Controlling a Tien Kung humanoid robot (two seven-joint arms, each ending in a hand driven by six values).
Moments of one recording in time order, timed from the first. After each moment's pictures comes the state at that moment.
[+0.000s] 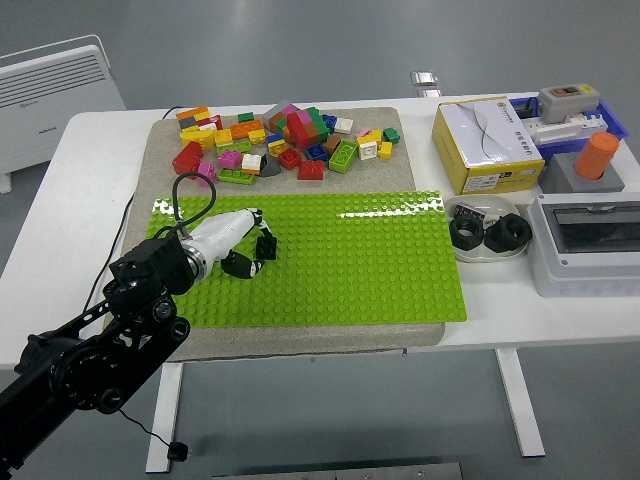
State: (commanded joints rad) left arm -0.54 0.15 -0.85 -1.21 1.98 -0.15 0.36; right arm 0.00 -0.12 1.32 0.18 -1.07 0.19 -0.12
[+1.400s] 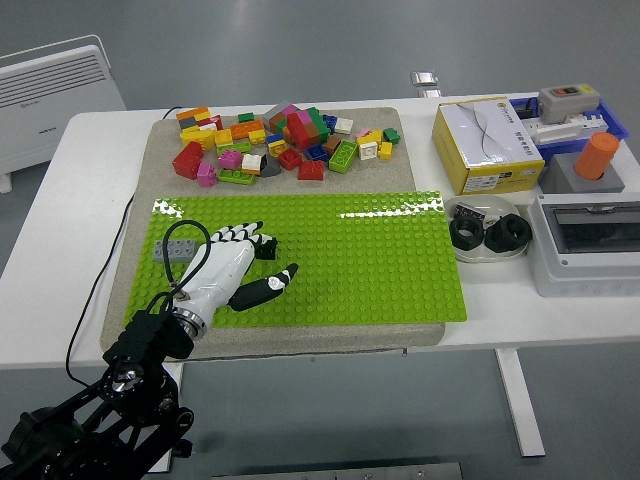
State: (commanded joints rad) left arm -0.28 0.15 -0.84 -1.36 2.27 0.17 0.32; right arm 0.00 -0.12 1.31 0.18 -1.07 0.18 -0.12
